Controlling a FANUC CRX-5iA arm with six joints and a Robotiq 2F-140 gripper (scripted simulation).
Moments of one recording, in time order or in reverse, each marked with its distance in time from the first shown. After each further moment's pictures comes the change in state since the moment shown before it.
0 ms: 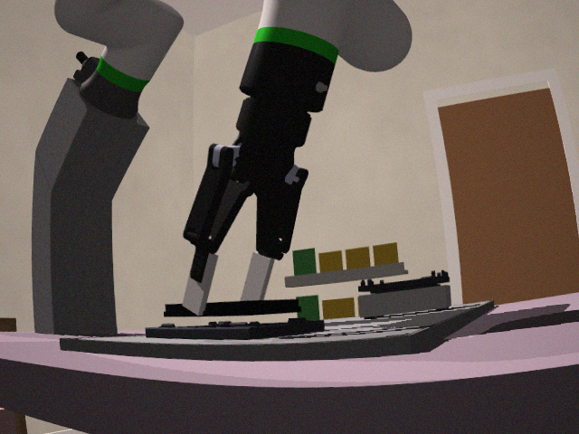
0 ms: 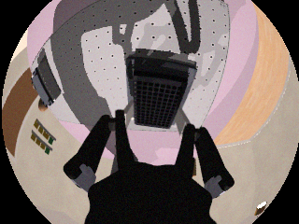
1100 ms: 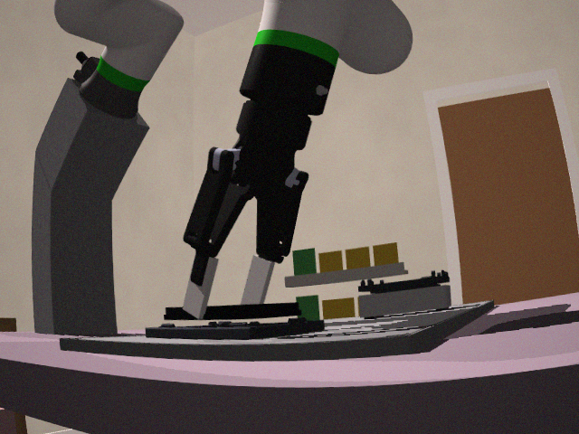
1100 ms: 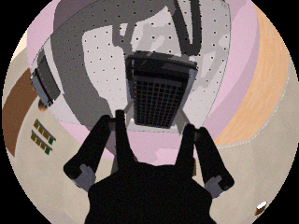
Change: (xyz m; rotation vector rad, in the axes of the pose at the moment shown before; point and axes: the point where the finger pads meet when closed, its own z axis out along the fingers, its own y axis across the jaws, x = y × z) arm 0.002 0.000 0.003 0.000 0.000 0.000
